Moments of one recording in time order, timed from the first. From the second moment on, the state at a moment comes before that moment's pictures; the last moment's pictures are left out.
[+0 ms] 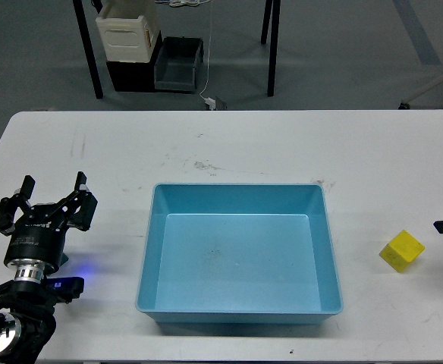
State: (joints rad) left arm 0.17 0.18 -1.30 -1.51 -0.51 -0.40 -0.19; right arm 1.09 -1.09 0.03 1.40 -2.01 0.49 0.49
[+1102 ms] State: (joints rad) left arm 0.15 0.15 -1.30 -1.50 -0.50 -0.40 -0.19; right arm 1.01 -0.84 -0.05 1.23 -1.98 0.46 0.49
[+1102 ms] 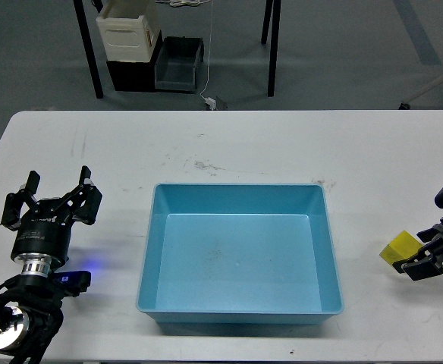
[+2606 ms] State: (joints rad) left arm 0.12 0.15 -1.32 -1.48 -0.51 -0.40 -0.19; right arm 1.65 -0.74 -0.17 1.56 -1.90 0.37 0.49
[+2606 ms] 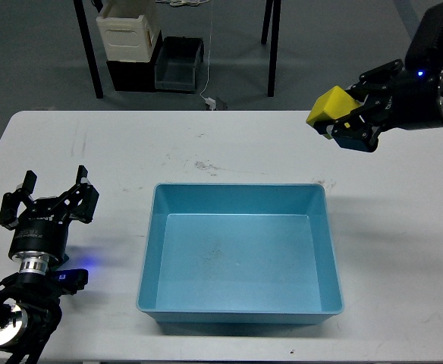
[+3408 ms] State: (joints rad) left arm 0.06 0.21 -1.39 -1.46 -0.51 -0.40 -0.19; right arm 1.50 -0.16 -0.44 1.19 -1.89 0.37 0.49
